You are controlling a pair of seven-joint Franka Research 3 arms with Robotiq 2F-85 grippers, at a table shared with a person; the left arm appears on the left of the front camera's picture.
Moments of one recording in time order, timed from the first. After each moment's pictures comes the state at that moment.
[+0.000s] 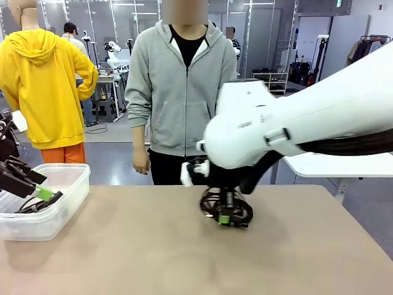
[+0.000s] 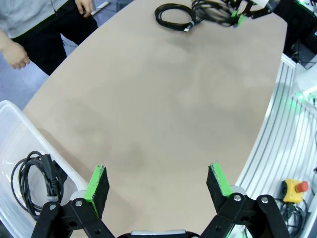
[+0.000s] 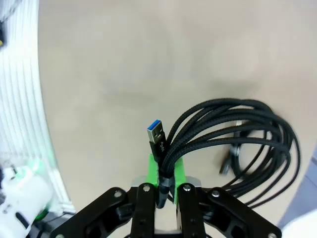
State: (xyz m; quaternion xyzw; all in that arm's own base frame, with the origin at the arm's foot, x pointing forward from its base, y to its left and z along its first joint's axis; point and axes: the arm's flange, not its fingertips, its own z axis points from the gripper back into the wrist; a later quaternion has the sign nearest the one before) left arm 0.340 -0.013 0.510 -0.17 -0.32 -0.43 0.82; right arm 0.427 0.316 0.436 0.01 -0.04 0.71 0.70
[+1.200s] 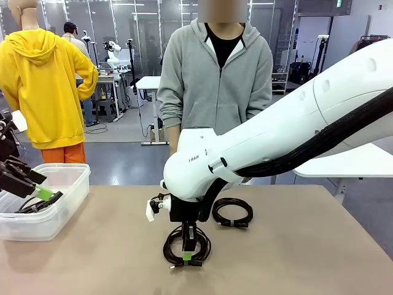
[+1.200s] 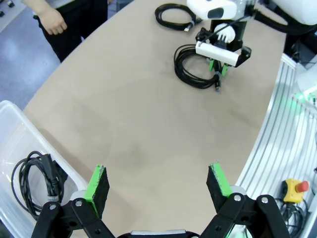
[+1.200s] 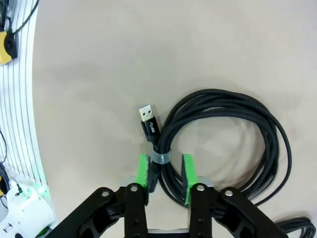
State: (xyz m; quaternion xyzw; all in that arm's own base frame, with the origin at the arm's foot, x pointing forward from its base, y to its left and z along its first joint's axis) left arm 0.340 -0.013 0.511 -0.17 -0.32 -0.43 0.82; right arm 0.443 0.382 0.333 0.09 0.01 0.73 0.68
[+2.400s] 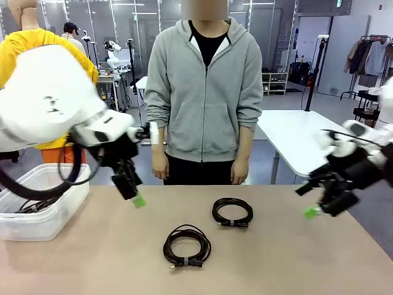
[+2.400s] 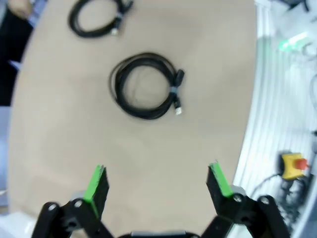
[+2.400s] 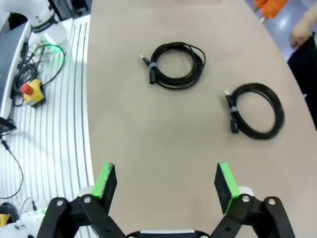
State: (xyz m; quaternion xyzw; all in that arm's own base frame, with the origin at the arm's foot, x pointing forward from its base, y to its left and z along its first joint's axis) left arm 0.399 -0.261 0.512 -0.11 -0.16 -0.62 0.76; right arm 0.361 0.008 0.465 0.25 -0.29 0.57 0.73
